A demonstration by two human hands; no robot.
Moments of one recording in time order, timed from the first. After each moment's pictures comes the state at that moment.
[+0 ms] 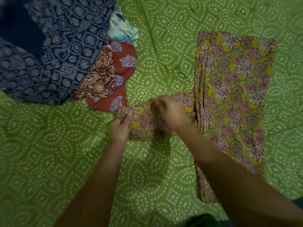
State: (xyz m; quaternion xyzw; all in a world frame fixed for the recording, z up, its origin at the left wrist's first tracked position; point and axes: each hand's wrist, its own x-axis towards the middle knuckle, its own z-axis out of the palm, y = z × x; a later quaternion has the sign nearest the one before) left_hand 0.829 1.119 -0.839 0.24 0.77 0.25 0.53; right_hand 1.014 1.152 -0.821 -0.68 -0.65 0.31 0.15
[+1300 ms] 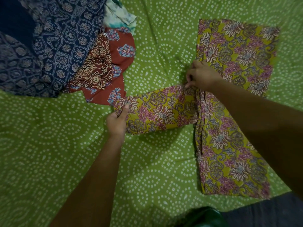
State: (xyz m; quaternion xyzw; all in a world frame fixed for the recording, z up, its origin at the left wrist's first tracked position) left_hand 0.831 1.116 -0.842 0.24 0.80 0.30 0.47; right_hand 1.128 1.232 -0.822 -0.61 -0.75 0.21 -0.14
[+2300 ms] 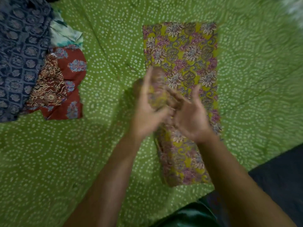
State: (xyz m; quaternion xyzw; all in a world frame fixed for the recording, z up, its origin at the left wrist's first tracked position) left_hand 1.040 1.110 -0.711 0.51 0.46 0.29 0.66; right_hand 1.170 1.076 -0.730 -0.47 -0.06 0.73 0.49
